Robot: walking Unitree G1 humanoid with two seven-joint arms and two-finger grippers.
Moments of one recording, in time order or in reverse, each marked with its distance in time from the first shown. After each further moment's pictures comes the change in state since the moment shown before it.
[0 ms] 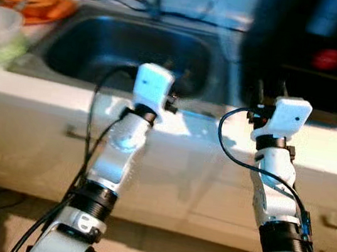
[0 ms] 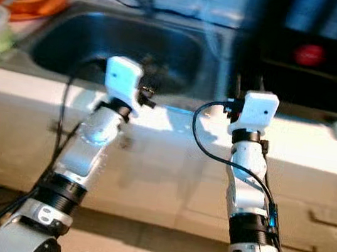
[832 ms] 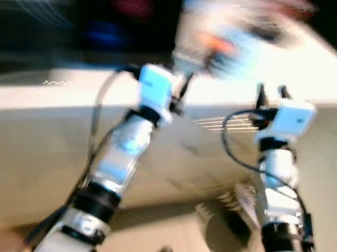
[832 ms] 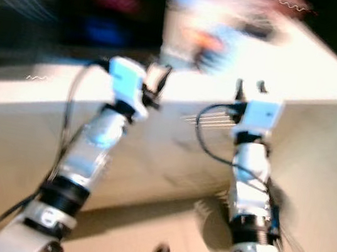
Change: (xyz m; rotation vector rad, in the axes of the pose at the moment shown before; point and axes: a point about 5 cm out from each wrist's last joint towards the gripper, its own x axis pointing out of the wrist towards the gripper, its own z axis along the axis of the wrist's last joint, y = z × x) left arm 0.000 -0.007 0.000 -0.036 -0.010 -0.024; right arm -0.005 -0.006 -0.008 -0.004 0.041 -0.020
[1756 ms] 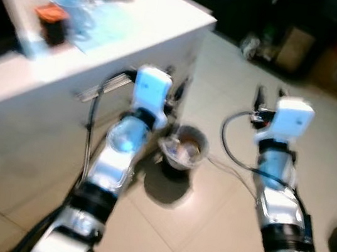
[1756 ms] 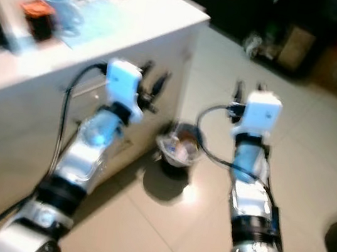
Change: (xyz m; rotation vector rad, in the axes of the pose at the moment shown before) left arm -0.007 0.005 -0.016 -0.016 0.072 -0.008; right arm -0.003 -0.005 -0.006 -0.026 0.026 -0.015
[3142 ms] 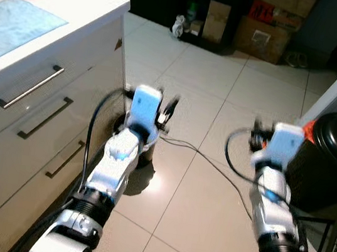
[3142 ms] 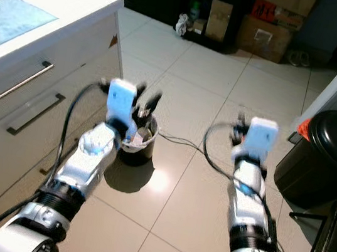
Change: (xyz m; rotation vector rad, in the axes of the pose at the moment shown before) left arm -0.017 0.014 -0.049 -0.029 0.199 0.051; right arm -0.031 -0.014 -0.064 0.124 0.341 -0.134
